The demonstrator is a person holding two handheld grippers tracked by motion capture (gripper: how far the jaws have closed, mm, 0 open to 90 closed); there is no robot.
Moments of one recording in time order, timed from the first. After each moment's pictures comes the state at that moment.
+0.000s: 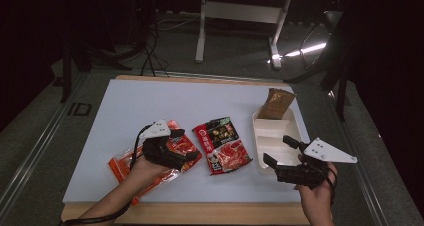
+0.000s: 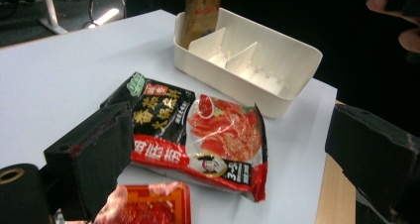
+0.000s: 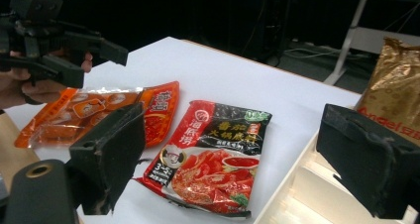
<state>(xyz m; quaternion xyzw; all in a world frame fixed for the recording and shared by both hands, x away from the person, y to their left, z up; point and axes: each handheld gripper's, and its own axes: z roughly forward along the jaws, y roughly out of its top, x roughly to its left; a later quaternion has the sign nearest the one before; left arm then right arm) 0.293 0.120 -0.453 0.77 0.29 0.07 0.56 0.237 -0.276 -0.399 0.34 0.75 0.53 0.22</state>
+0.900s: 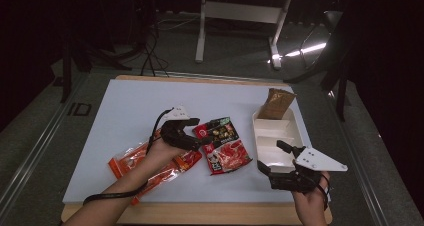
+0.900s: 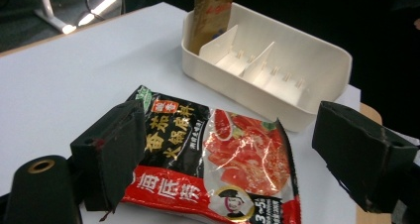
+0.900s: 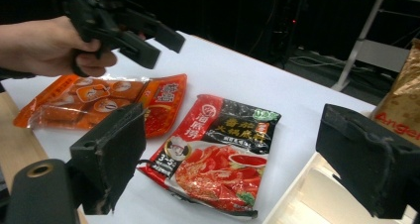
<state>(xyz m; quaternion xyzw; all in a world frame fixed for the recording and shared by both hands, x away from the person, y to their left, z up) 0.343 0.085 -0.450 0.79 0.29 0.07 0.53 0.231 -0.266 -0.415 0.30 0.76 0.53 0.23</state>
